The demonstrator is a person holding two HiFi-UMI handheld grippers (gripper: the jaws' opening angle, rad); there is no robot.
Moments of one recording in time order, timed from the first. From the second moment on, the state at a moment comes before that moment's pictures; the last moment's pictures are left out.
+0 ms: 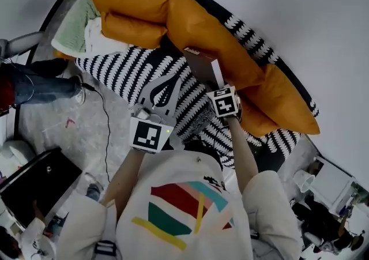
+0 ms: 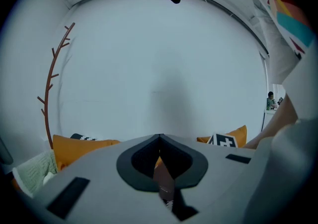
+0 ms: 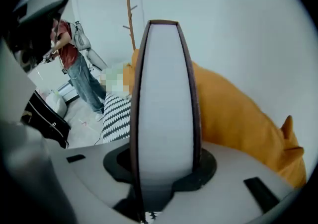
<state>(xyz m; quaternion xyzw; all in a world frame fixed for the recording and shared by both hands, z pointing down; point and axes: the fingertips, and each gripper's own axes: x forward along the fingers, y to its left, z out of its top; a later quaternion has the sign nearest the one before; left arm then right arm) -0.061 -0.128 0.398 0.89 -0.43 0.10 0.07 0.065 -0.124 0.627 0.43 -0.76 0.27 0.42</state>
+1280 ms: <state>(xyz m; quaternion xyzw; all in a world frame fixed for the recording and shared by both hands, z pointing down) -0.005 -0.103 0.290 0.92 -0.38 0.01 -0.03 0.085 -0.062 0.287 0.59 -0.80 0.12 -0.04</state>
